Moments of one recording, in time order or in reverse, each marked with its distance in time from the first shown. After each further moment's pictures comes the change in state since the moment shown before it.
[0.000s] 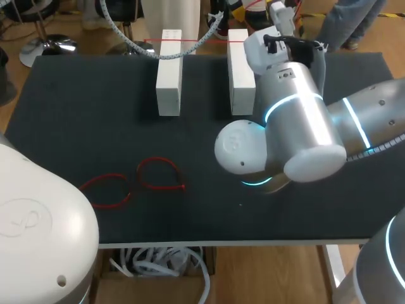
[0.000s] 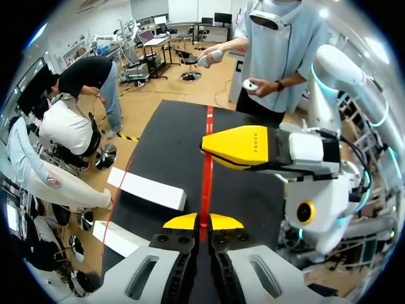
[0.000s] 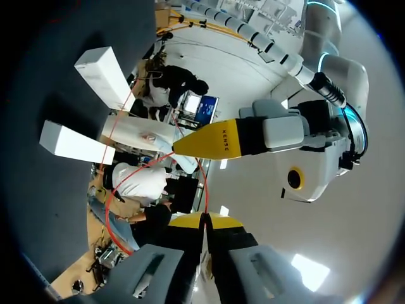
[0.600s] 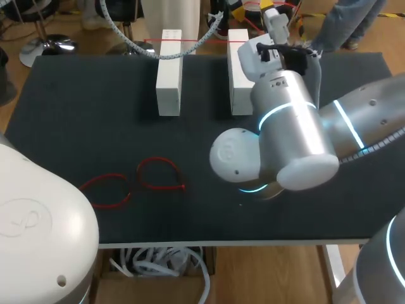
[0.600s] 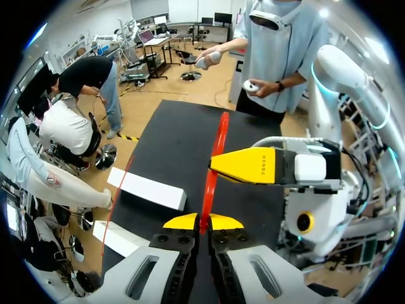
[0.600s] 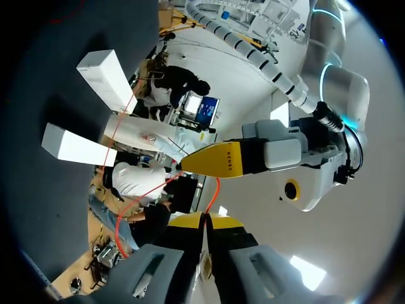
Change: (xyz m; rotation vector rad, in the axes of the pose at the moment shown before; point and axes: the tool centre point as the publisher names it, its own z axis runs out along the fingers) left arm 0.000 0.000 0.000 0.000 0.000 0.000; right arm 0.003 0.014 -0.008 0.005 -0.003 -0.021
